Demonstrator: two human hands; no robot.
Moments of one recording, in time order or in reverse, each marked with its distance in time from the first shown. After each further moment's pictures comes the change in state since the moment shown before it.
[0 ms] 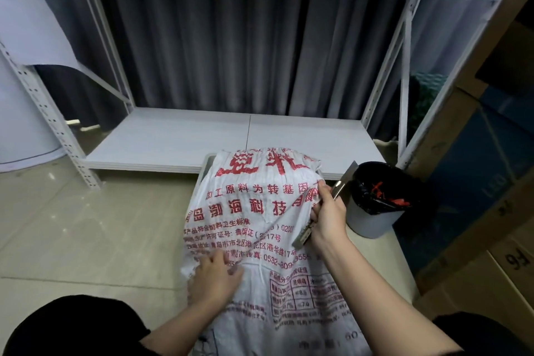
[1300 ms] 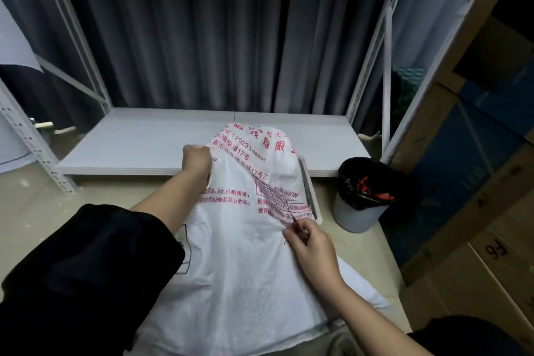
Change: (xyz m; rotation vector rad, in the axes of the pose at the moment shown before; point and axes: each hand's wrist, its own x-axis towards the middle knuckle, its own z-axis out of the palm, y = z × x) left_hand 0.127 0.116 -0.143 -0.988 0.118 -0.167; right_hand -0.022 0.020 -0.060 -1.119 -0.273 -0.534
